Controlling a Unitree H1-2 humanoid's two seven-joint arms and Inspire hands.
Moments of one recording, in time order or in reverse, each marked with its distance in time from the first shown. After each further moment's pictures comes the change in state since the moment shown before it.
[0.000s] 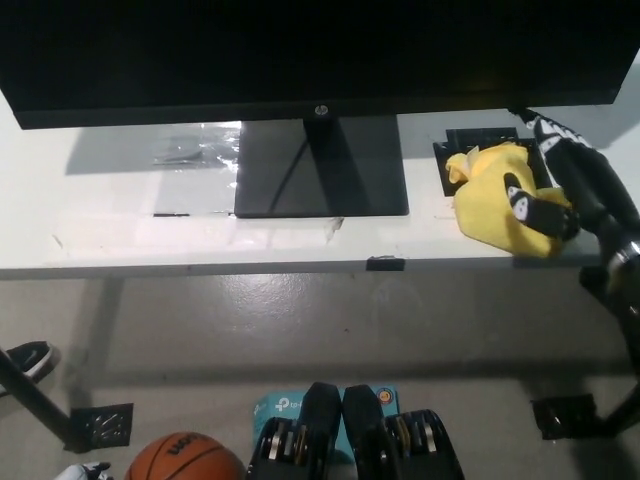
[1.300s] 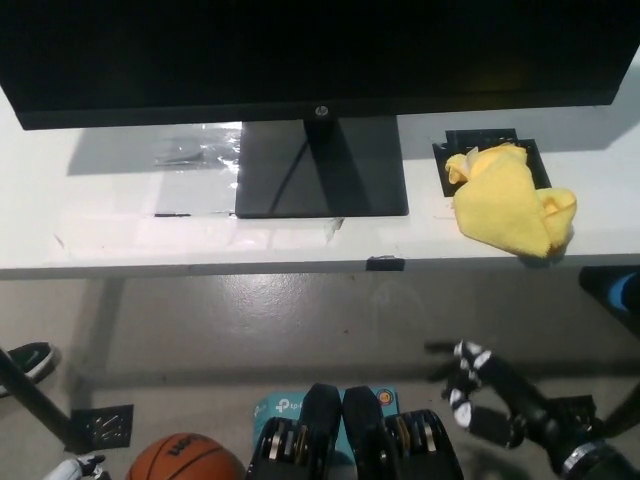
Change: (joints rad) left_arm 0.004 0.018 -0.010 -0.016 -0.023 -0.002 0.019; right_arm 0.476 0.058 0.093 -0.316 0.280 0.050 0.017
